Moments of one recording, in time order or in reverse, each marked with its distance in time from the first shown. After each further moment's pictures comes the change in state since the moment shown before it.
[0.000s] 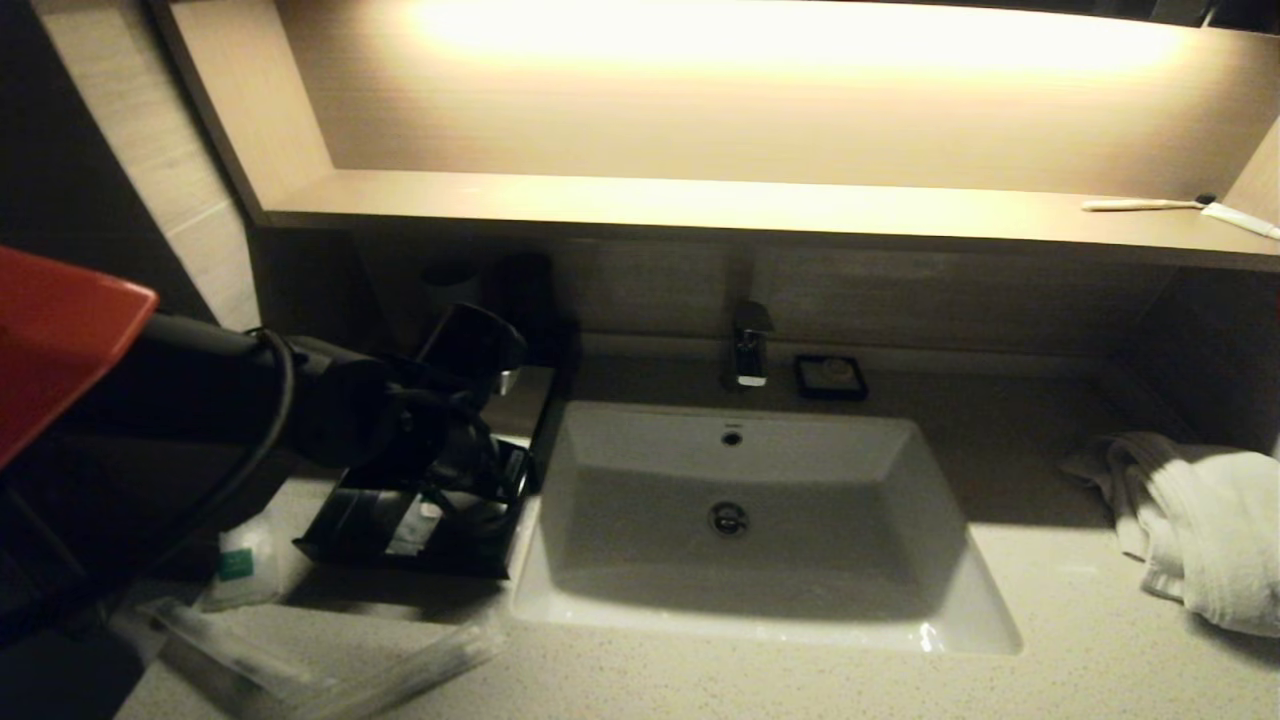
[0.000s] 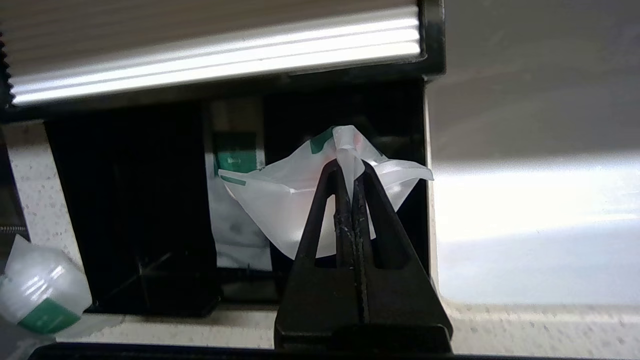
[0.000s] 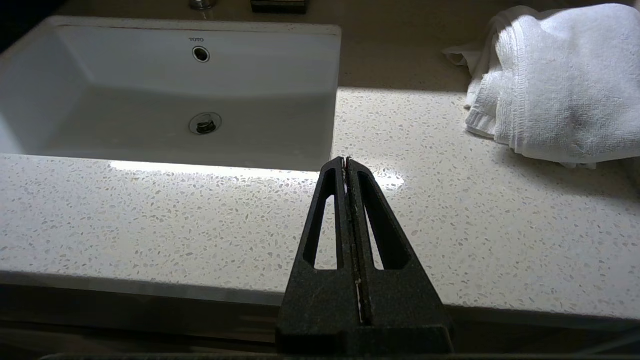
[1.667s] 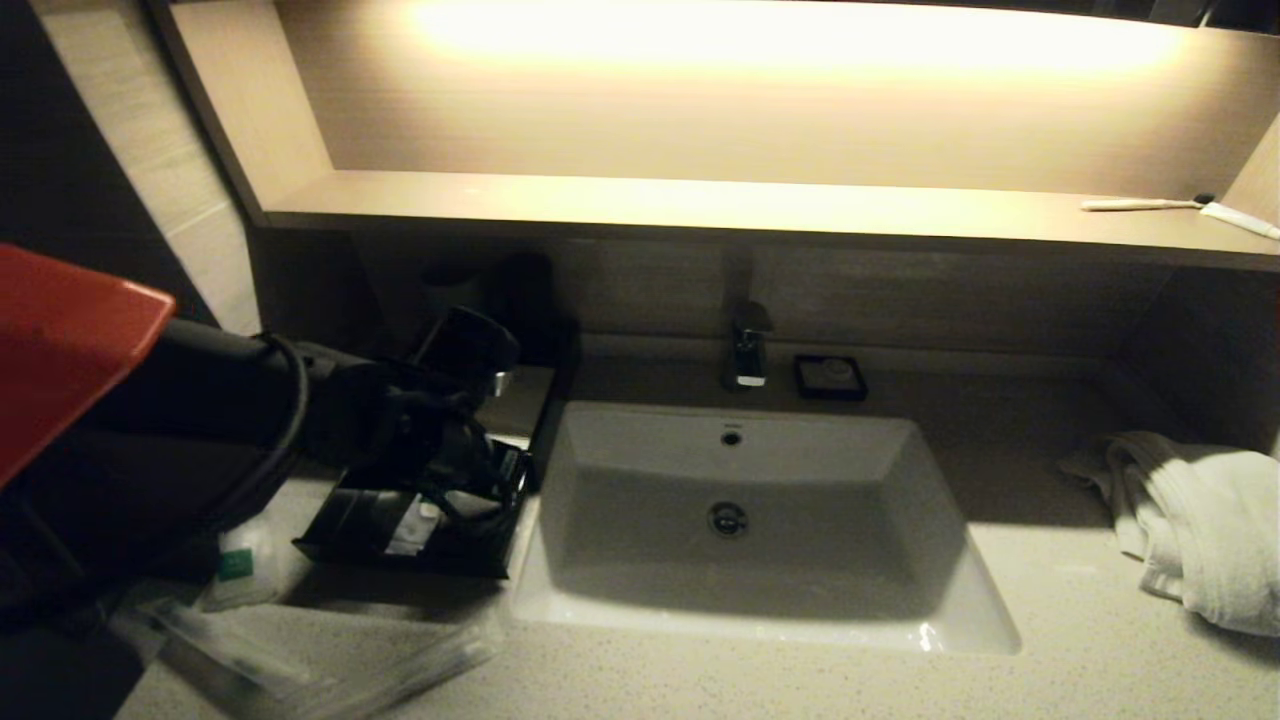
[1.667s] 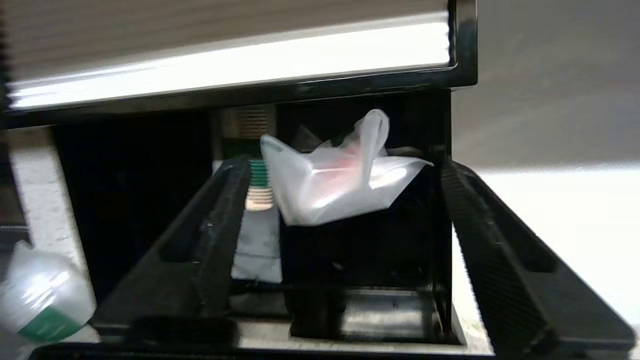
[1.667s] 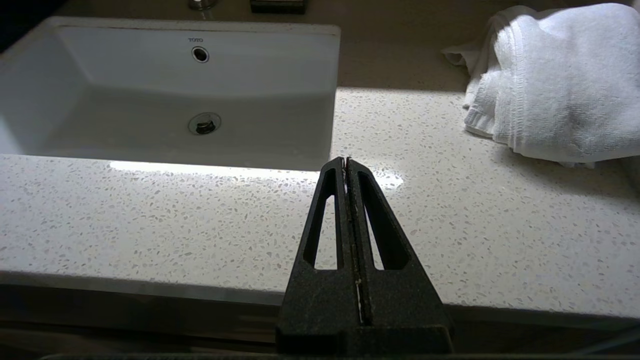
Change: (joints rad) left arm 0.030 0.011 0.006 -0.020 0.000 0.012; right arm 0.000 0.000 0.000 0.000 0.000 0.000
